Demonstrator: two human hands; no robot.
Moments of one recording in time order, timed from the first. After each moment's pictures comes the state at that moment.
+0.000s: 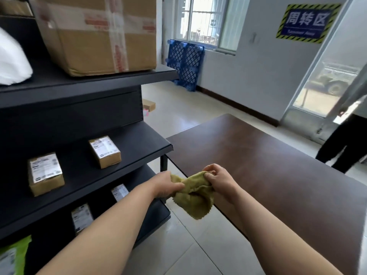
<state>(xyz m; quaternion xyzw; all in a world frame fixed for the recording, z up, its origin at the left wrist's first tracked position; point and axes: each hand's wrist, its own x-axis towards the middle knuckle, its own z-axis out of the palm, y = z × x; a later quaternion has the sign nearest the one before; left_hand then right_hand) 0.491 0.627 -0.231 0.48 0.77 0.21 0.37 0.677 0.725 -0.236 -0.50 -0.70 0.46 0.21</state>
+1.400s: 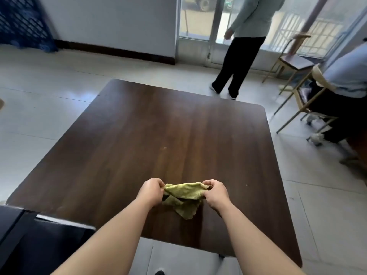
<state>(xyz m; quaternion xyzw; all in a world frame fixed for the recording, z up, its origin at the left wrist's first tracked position) 0.671 0.946 -0.378 0.65 0.67 0.03 0.35 0.875 0.882 -0.364 -0.79 -0.33 0.44 0.27</state>
